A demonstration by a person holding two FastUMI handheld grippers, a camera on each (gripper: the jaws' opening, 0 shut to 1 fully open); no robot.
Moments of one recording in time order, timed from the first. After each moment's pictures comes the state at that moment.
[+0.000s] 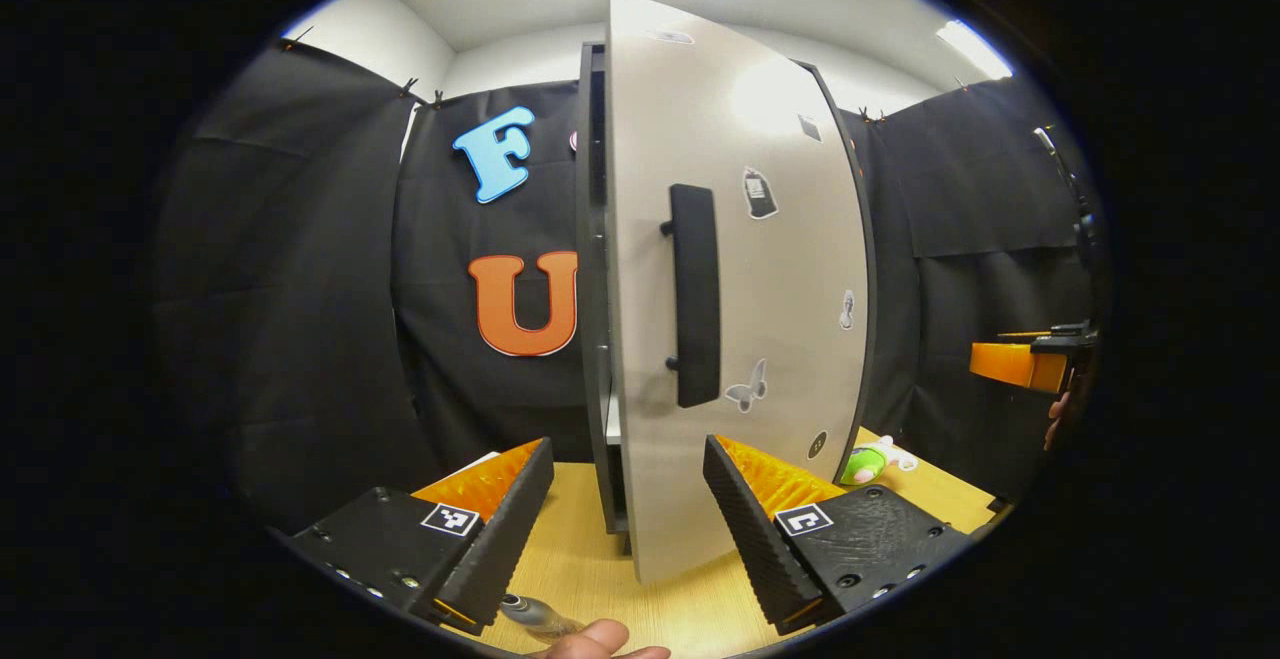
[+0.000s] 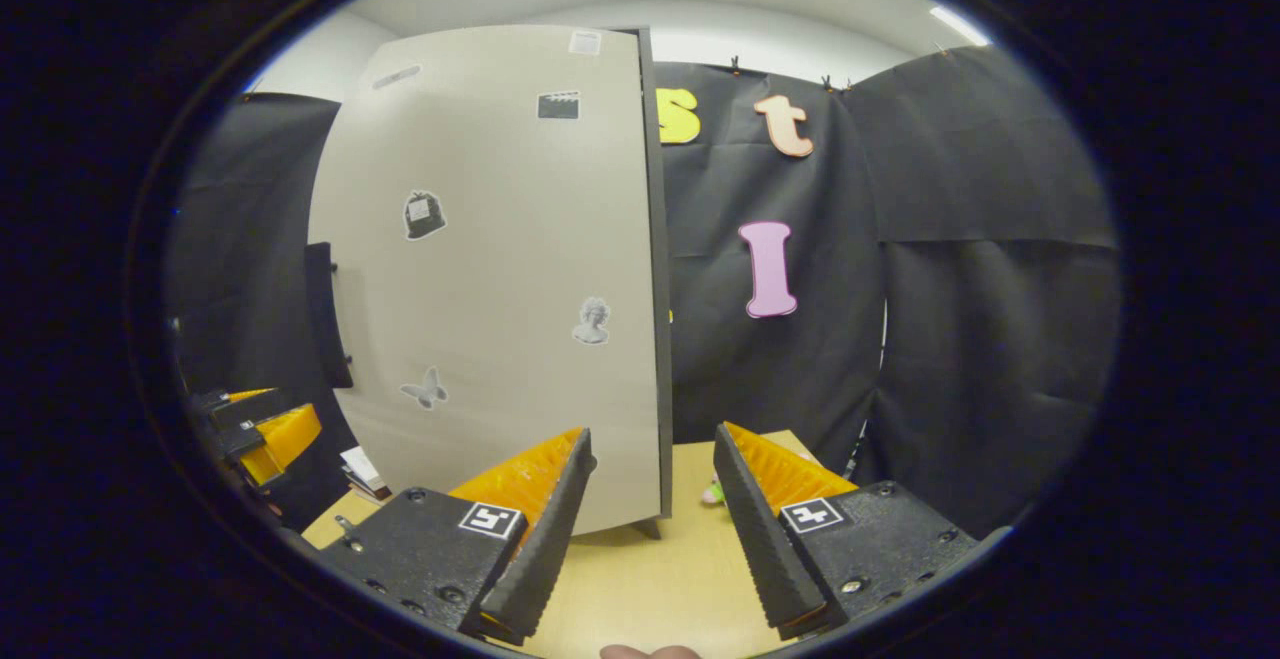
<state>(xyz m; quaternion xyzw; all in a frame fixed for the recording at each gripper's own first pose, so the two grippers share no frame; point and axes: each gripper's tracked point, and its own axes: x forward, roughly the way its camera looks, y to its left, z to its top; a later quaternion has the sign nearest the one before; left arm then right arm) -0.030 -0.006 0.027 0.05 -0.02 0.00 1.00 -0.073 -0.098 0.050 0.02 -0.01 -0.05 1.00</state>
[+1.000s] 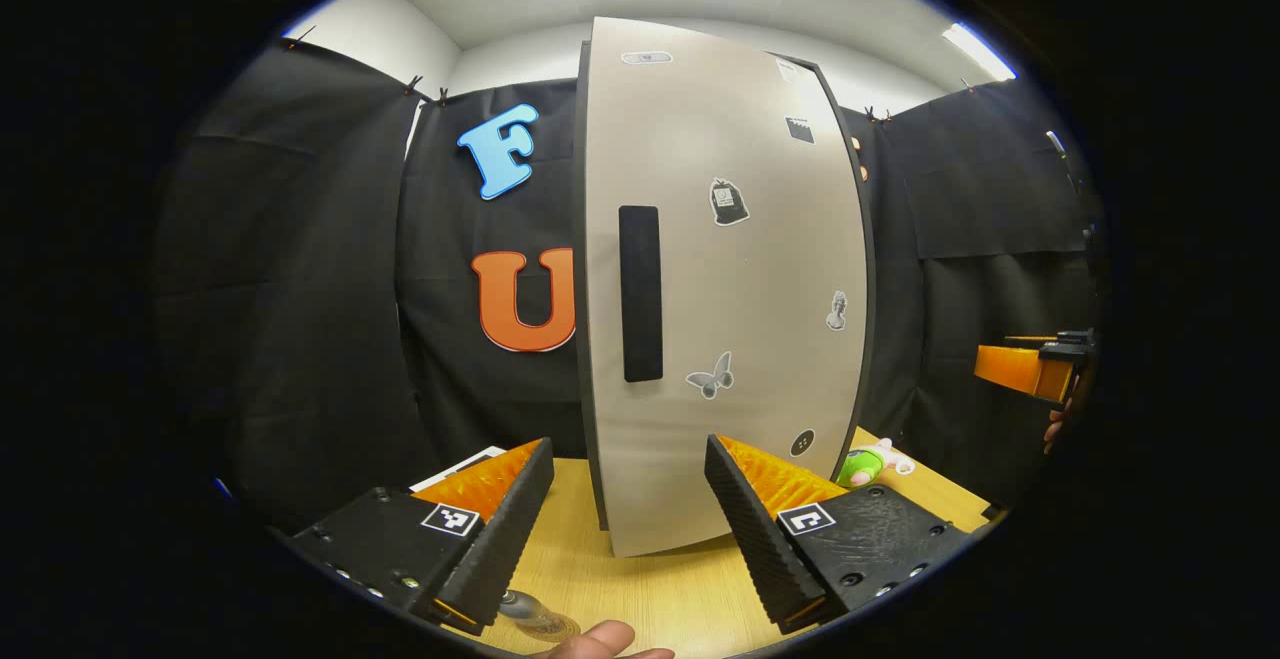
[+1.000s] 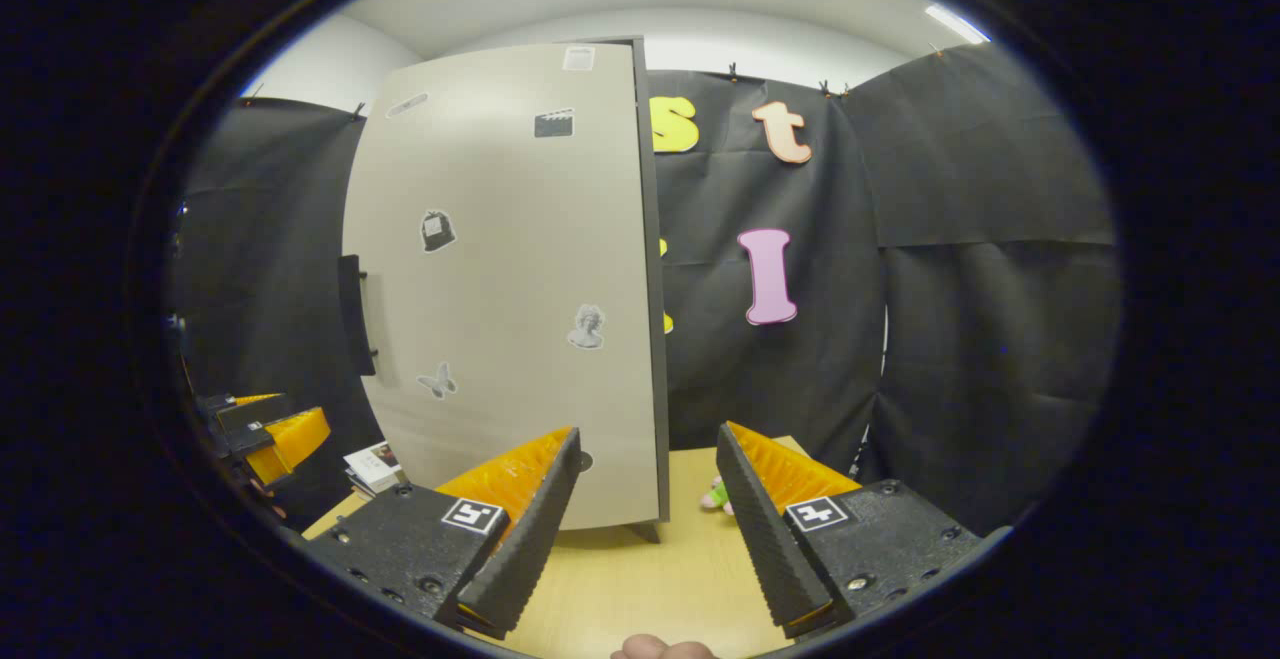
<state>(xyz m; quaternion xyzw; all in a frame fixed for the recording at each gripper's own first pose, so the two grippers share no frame) -0.031 -0.010 0.025 0.03 -0.02 0.01 1.00 -0.074 -0.098 0.058 0.02 -0.03 -0.04 1.00</state>
